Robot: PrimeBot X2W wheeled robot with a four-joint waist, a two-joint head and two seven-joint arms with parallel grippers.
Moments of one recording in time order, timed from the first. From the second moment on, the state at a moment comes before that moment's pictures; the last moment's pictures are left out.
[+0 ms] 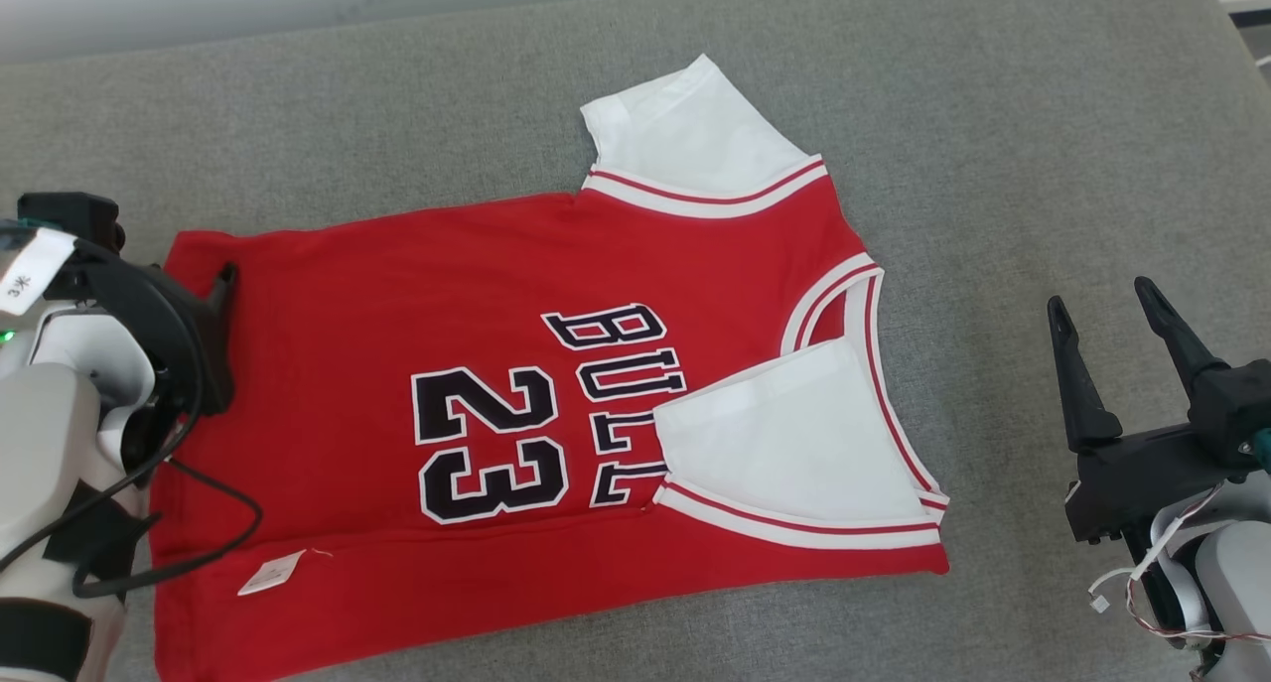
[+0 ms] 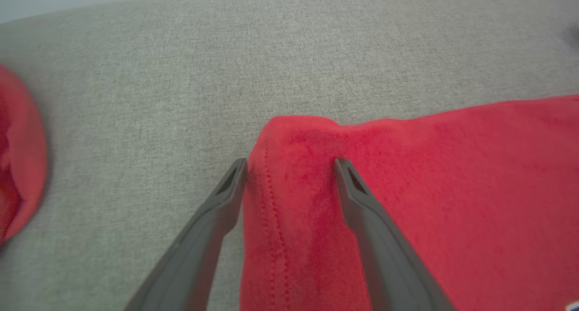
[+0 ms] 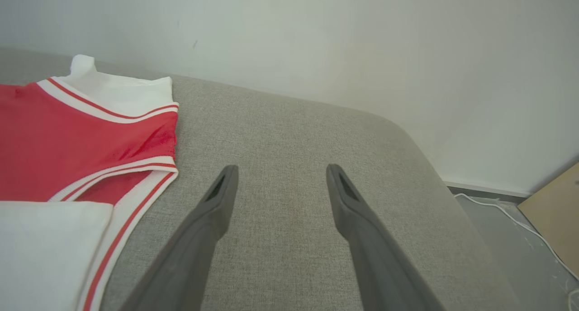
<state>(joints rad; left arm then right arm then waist) -0.88 0.31 -0.33 0.96 -0.35 -0.12 0.23 -0.26 -0.44 0.22 0.16 0.35 -0.12 -0.16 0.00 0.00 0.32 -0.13</state>
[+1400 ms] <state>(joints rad) -1.14 0.17 -0.44 1.06 -0.36 -0.13 -0.04 -1.07 -0.25 0.42 0.72 0.27 -0.01 0.30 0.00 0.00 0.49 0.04</state>
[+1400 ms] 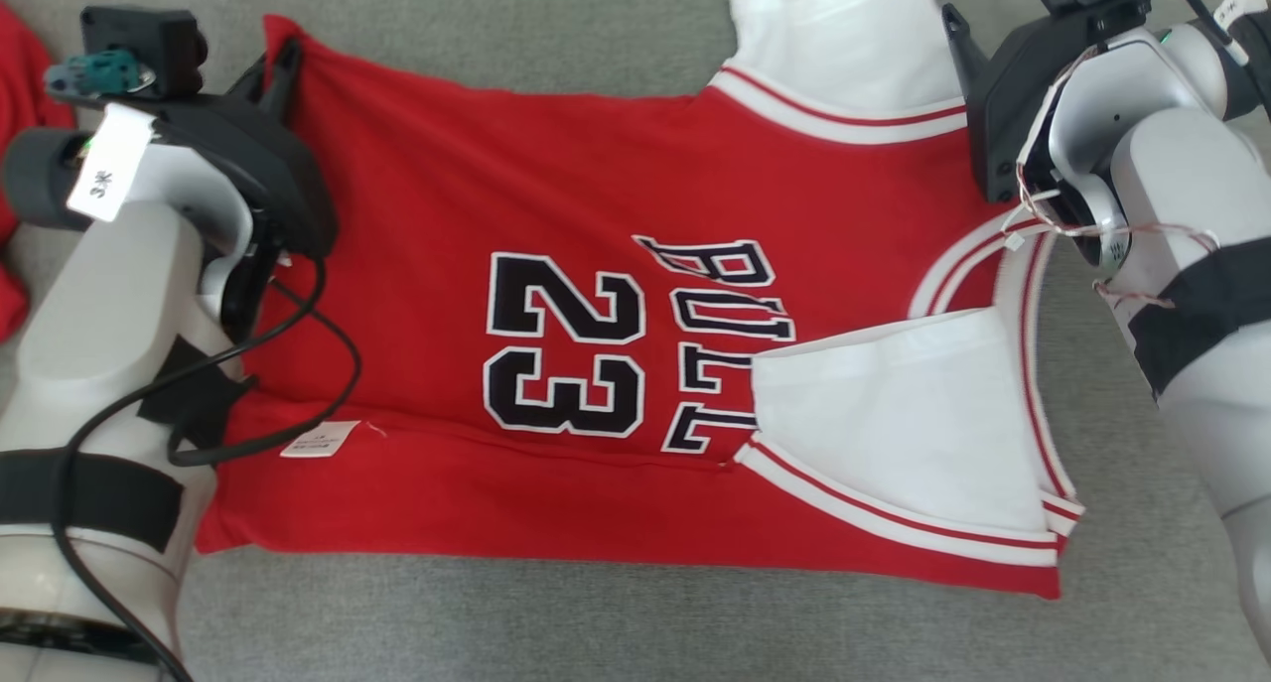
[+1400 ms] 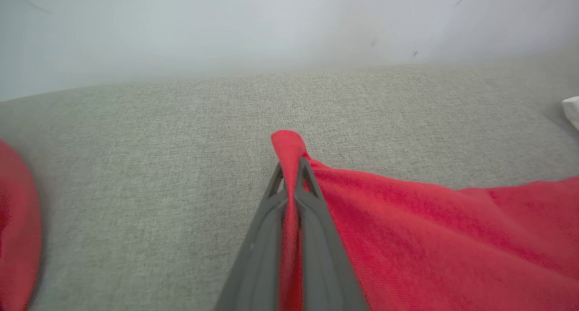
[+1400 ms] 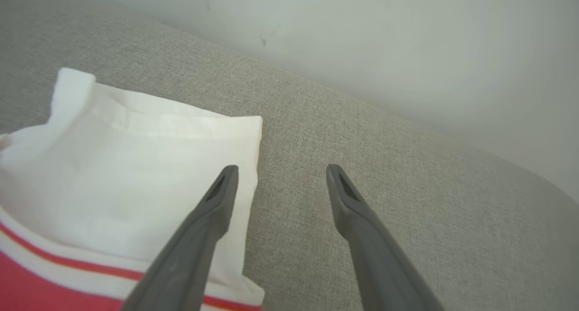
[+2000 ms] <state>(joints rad) -1.16 0.14 -0.53 1.07 -0.42 -0.13 -0.10 -1.23 -0.23 0.47 0.95 0.20 -0.01 0.29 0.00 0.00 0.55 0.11</state>
